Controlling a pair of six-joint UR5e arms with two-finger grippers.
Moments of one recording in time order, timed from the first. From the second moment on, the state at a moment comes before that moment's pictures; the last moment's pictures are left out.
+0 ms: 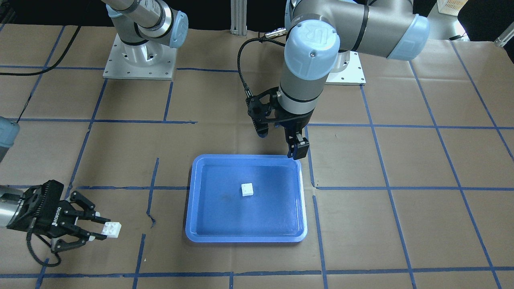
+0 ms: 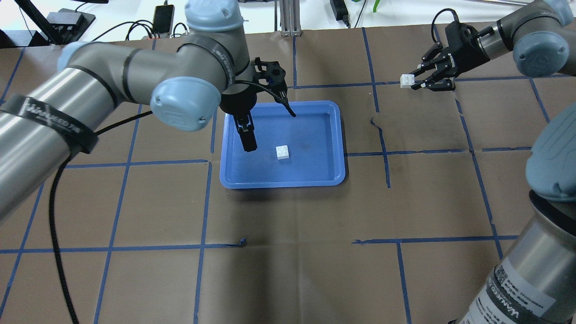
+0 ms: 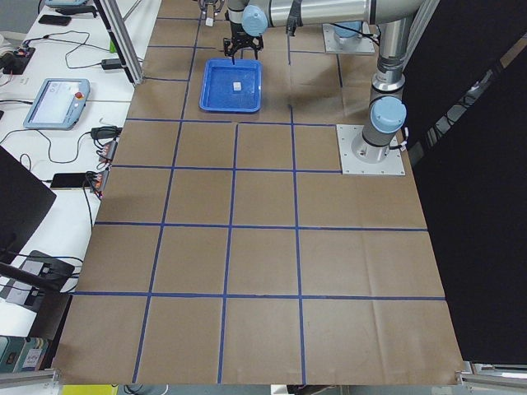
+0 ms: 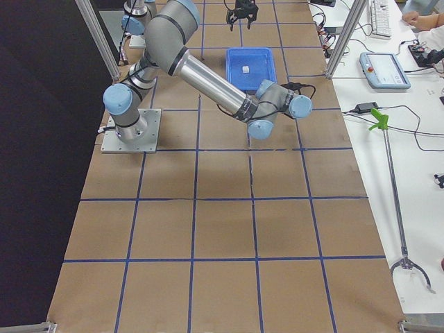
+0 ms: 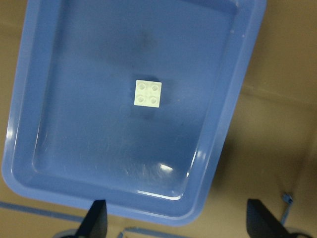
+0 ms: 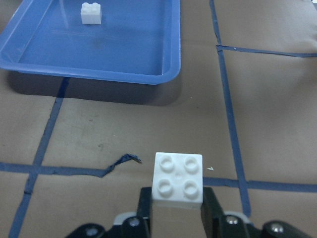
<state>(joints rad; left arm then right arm) -1.78 -1.77 -1.57 -1.46 1.57 1.05 1.23 -0.98 1.46 -1.79 -0.87 -2.10</state>
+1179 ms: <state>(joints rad) -1.57 -1.53 -1.57 -1.66 1.62 0.59 1.61 -1.07 1.83 -2.37 -0.87 -1.48</state>
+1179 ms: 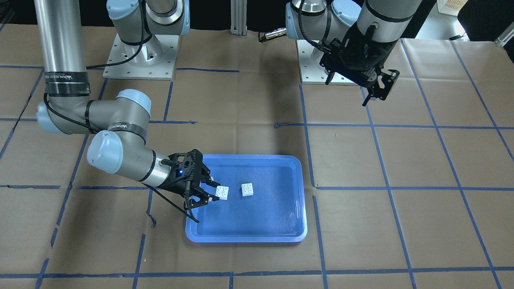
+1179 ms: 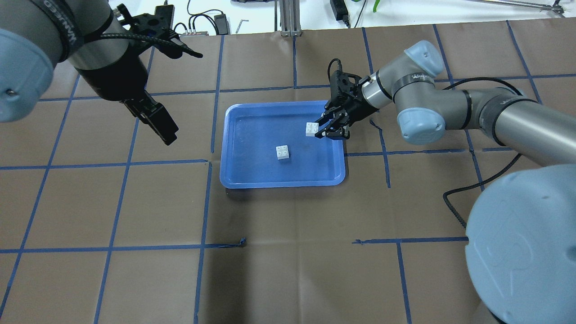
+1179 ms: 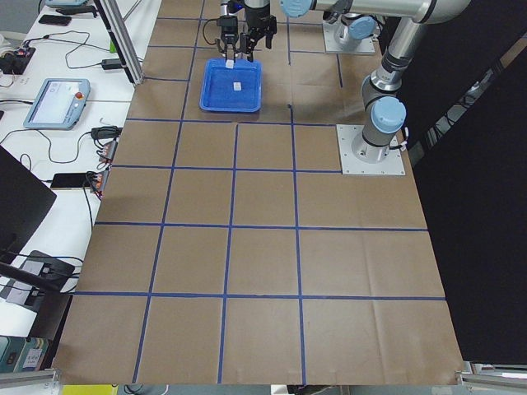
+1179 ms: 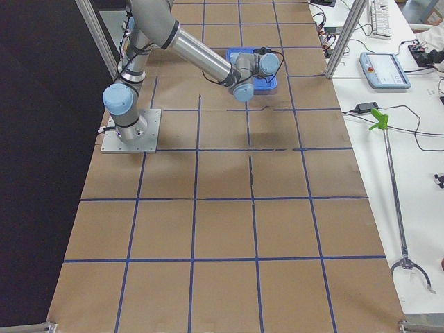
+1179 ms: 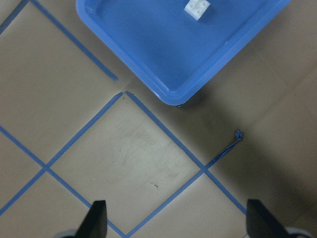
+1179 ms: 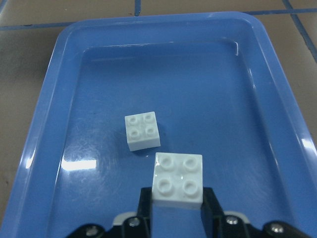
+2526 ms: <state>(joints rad) -1.52 -1.39 -1.58 -1.81 1.70 0.26 1.67 -0.99 1.90 -2.58 -0.87 -1.45</state>
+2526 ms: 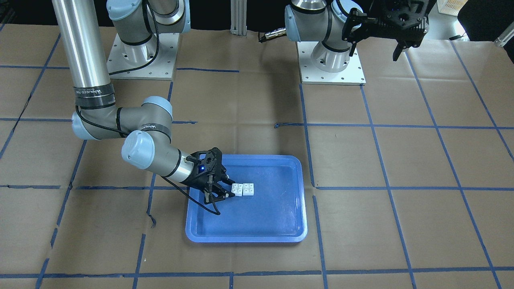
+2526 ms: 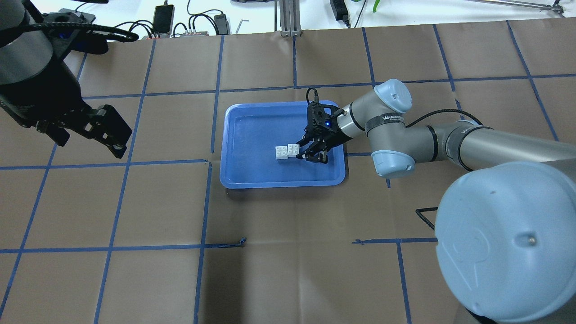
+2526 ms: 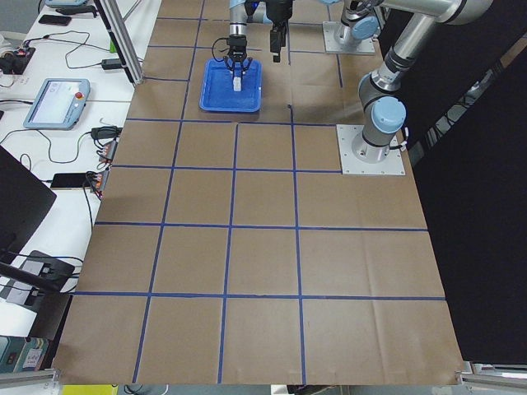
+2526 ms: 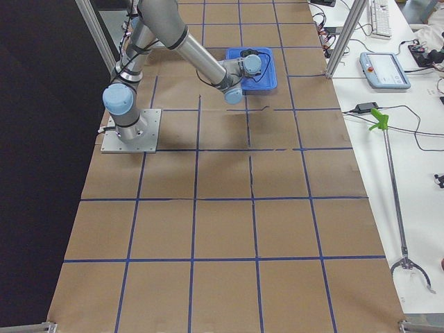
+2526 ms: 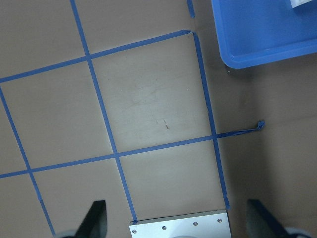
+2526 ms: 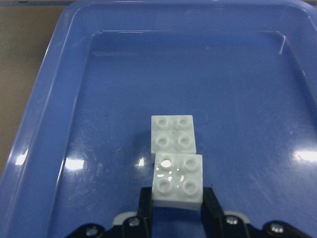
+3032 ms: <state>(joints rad) -1.51 -1.39 -1.58 -1.79 1.70 0.26 1.67 -0.99 1.90 -2.58 -0.87 -1.45</state>
